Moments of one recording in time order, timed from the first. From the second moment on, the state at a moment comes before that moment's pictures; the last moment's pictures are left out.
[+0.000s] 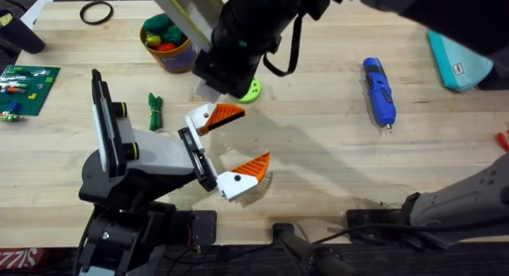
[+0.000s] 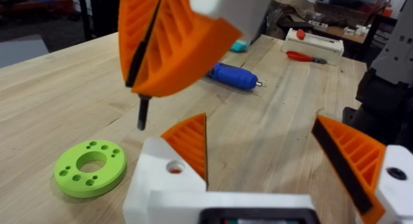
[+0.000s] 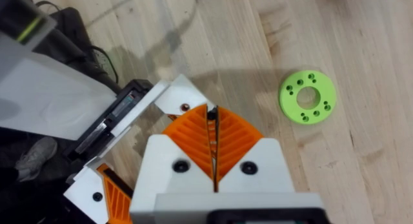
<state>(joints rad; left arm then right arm) -0.17 0.00 0.02 -0.09 0.92 -0.07 0.93 1.80 1.92 -1.22 -0.18 -0.23</state>
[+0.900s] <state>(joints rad) -0.17 0.00 0.02 -0.09 0.92 -0.07 0.97 1.80 1.92 -1.23 -0.22 -0.15</state>
